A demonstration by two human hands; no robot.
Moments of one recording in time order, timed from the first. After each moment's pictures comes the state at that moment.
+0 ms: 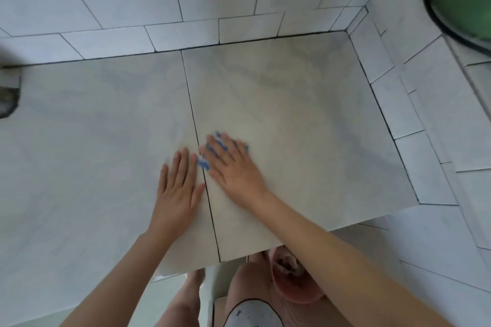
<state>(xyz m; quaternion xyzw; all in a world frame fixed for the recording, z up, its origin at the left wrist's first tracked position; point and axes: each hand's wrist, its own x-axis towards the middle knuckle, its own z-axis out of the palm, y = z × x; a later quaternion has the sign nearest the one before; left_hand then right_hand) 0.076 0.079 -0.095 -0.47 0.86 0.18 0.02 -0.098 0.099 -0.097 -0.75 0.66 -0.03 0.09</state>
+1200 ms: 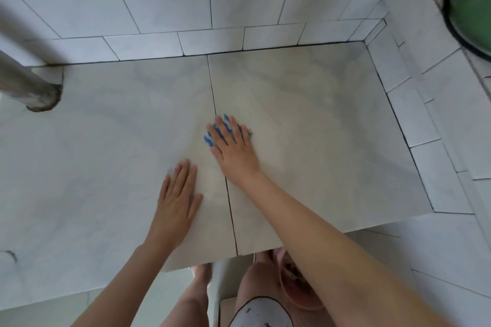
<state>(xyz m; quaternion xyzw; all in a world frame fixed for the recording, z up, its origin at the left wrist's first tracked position) 0.128 0.094 -0.088 -0.48 0.84 0.23 -0.03 -0.066 0.050 -0.085 -0.71 0.69 0.01 0.15</state>
